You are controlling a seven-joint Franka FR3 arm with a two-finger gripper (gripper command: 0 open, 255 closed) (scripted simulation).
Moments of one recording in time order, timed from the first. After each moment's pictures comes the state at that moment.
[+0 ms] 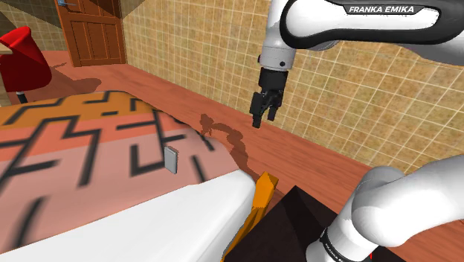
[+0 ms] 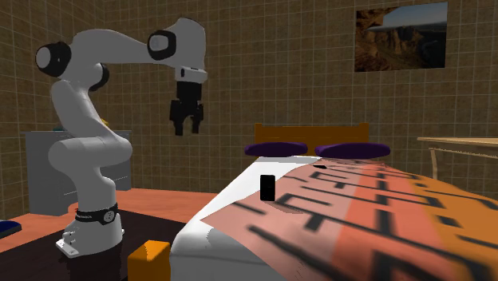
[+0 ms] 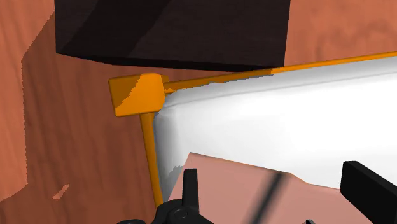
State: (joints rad) arm 0.02 -0.57 0.11 -2.28 0.11 1.61 0.00
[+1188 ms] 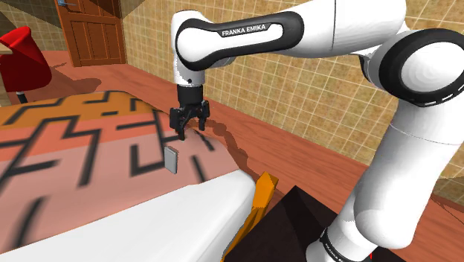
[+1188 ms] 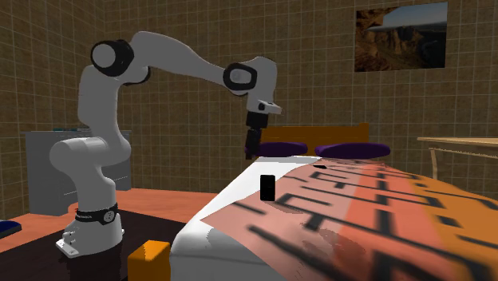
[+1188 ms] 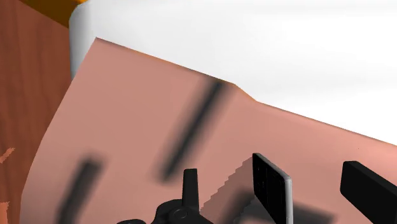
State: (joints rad) arm 0.10 0.12 0.28 -1.78 0.03 1.75 0.19
